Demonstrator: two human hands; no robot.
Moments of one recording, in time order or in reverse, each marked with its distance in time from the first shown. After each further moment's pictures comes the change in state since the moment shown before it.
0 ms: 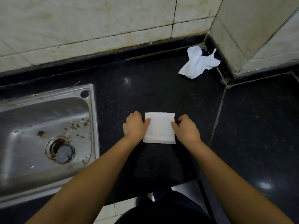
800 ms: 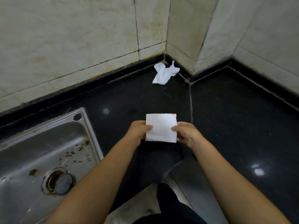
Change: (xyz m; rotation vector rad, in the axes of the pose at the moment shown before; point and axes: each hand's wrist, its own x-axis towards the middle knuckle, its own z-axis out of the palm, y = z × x) left_hand -0.075 0.011 -0.043 -0.763 -0.505 -0.016; right_hand -0.114 0.013 -0.019 1.050 -0.023 0.298
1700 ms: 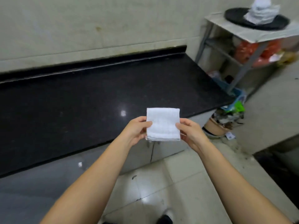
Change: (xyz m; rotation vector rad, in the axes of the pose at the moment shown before) left_hand -0.456 -0.284 0.401 0.595 -1.329 -0.033; right_hand -0.551 0.430 -0.300 0.801 1.163 -0.229
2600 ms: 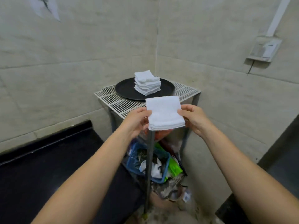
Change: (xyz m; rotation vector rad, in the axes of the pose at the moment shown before) left_hand 0.288 0.232 0.504 0.025 -0.363 0.247; right_hand 0.239 -0.319 -0.442 -0.021 0.363 -0.421
